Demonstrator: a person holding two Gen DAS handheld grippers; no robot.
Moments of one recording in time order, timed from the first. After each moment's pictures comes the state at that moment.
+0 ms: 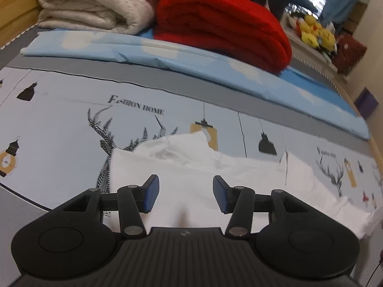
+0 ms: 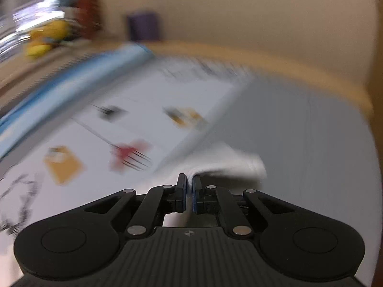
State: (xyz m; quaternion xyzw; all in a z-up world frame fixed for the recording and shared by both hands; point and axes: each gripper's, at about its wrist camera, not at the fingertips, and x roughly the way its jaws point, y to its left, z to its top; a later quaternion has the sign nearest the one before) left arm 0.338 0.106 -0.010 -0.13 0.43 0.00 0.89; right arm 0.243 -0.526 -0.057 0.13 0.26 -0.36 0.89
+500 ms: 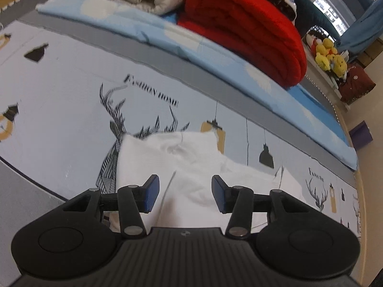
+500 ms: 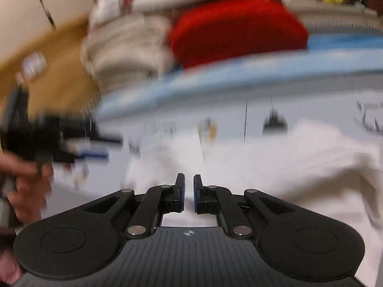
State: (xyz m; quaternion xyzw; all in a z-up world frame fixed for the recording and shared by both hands) left arm 0.348 0.153 -0.016 -0.24 0.47 0.01 0.85; right arm 0.256 -0.136 -0.027 0.10 0.41 0.20 0.88
